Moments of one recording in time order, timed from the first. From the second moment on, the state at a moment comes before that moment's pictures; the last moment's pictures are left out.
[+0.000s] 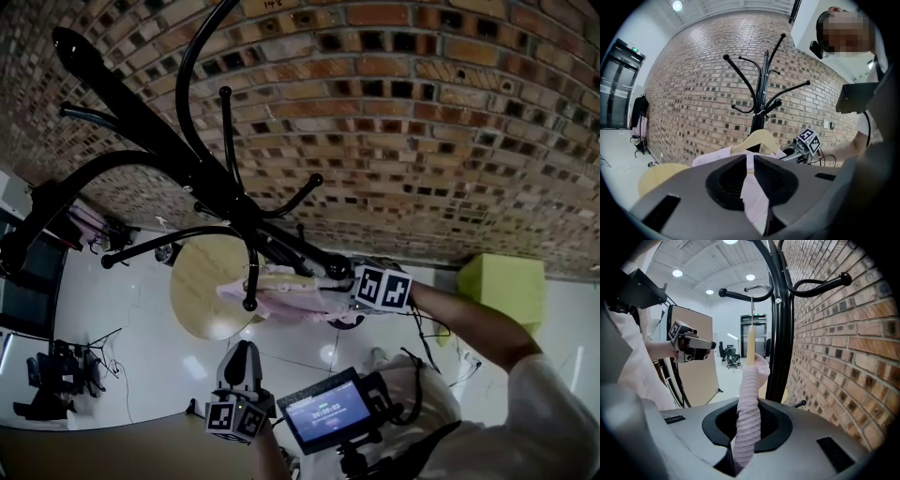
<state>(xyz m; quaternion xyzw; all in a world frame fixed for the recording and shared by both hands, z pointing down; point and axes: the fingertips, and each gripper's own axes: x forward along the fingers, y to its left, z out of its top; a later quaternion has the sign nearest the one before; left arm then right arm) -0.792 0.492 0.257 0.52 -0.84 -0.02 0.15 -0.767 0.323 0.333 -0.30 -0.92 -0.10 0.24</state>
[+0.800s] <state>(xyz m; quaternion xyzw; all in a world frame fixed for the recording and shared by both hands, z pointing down) -0.766 0.484 0.247 0.54 -0.83 -0.03 0.13 -0.722 0.319 0.294 -0.28 -0.93 -0.08 0.21</state>
